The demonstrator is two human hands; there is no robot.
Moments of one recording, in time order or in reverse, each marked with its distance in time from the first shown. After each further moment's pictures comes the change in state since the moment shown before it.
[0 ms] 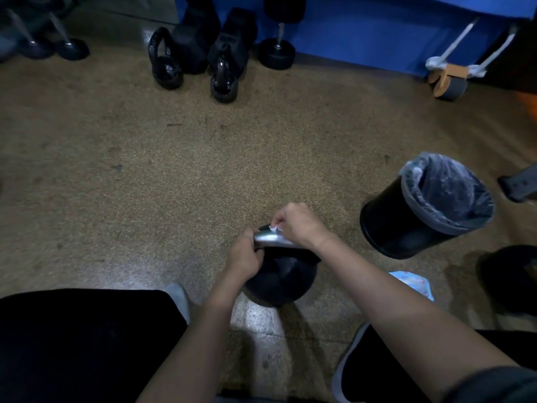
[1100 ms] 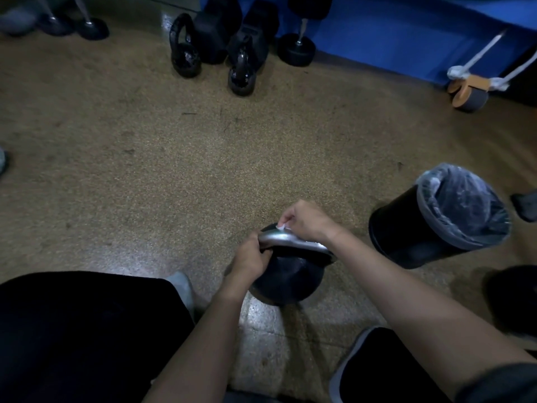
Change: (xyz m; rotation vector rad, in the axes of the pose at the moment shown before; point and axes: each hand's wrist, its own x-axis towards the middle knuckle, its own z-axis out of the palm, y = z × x) left_hand 0.004 -0.020 0.008 -0.136 -0.022 -0.126; right_hand 0.016 -0.005 0.002 0.025 -0.111 -0.033
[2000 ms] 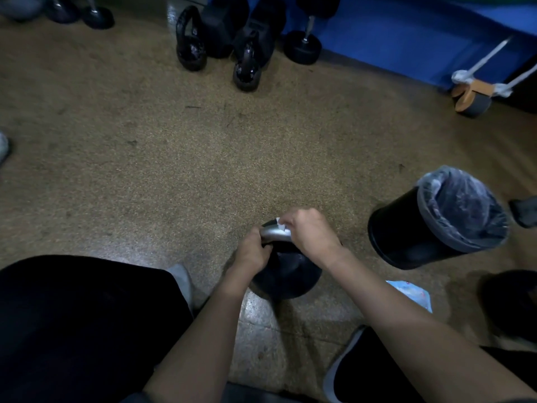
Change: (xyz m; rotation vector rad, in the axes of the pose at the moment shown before) left_hand 0.003 0.002 0.005 -0.019 0.008 -0.040; right_hand -0.017 0.004 0.027 -0.215 0.215 -0.168
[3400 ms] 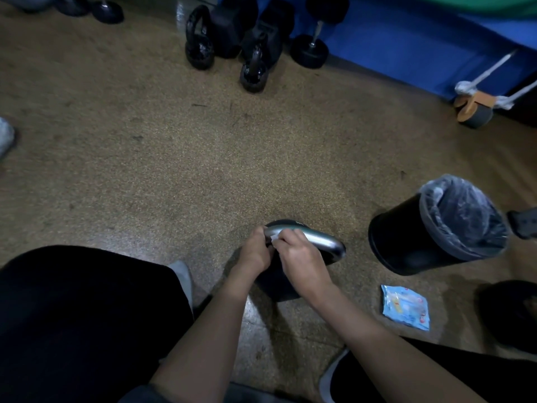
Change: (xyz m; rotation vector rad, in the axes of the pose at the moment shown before) left_hand -0.002 -0.001 -0.001 -0.019 0.007 0.024; right_hand -0.040 -0.015 0.050 -0.132 0.332 -0.244
